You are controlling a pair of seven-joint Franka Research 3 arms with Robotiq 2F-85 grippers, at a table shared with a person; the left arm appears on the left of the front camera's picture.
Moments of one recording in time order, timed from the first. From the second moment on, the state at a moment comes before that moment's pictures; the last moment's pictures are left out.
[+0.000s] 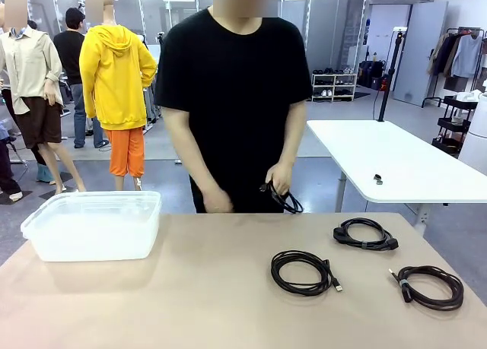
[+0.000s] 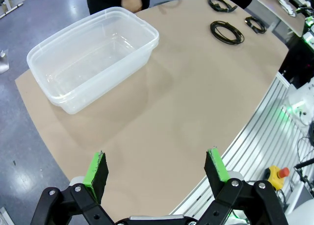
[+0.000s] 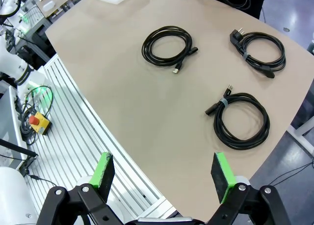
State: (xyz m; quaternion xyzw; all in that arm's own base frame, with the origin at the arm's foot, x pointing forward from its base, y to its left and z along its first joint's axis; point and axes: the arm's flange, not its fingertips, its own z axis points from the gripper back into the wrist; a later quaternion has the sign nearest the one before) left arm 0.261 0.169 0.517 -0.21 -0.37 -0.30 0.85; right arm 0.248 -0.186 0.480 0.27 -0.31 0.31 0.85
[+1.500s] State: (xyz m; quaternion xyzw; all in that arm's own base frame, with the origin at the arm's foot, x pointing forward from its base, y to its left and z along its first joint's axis) left arm 0.262 0.168 0.517 -0.21 -0.37 -0.30 0.85; right arm 0.376 -0.034 0.530 0.13 -0.16 0.42 0.88
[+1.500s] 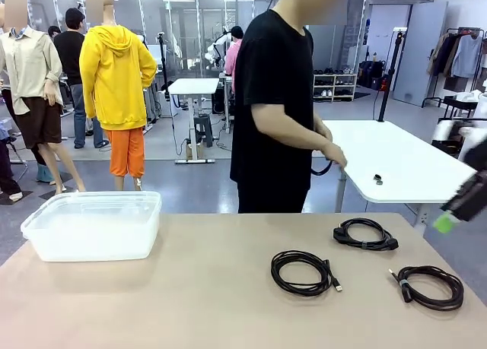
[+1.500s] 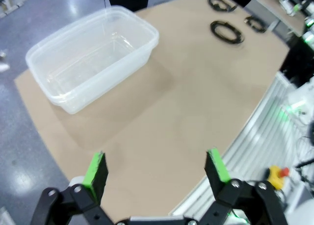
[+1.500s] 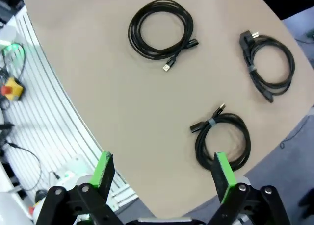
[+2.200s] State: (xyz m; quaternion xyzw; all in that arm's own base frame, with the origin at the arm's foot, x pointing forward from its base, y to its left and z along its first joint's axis) left arm 0.262 0.168 0.517 -0.21 -0.37 -0.30 0.85; right arm 0.539 0.012 0.460 0.02 -0.03 0.52 0.85
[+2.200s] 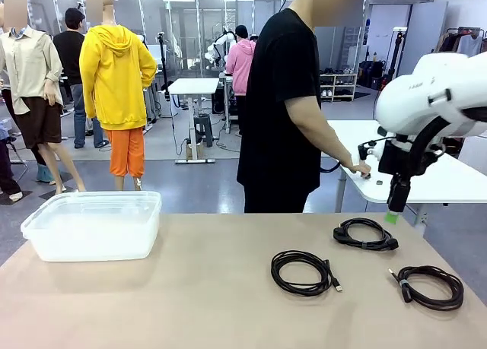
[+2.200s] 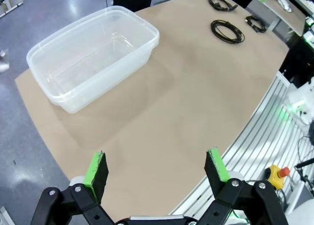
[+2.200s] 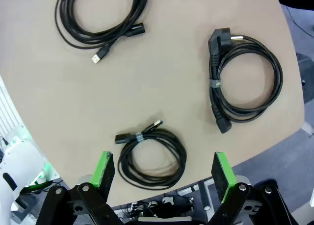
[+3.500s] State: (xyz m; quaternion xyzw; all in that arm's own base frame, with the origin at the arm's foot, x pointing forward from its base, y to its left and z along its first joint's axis) left arm 0.262 0.169 0.516 -0.21 -0.37 -0.30 0.85; right arm 0.580 0.011 0.352 -0.01 -0.06 0.59 0.80
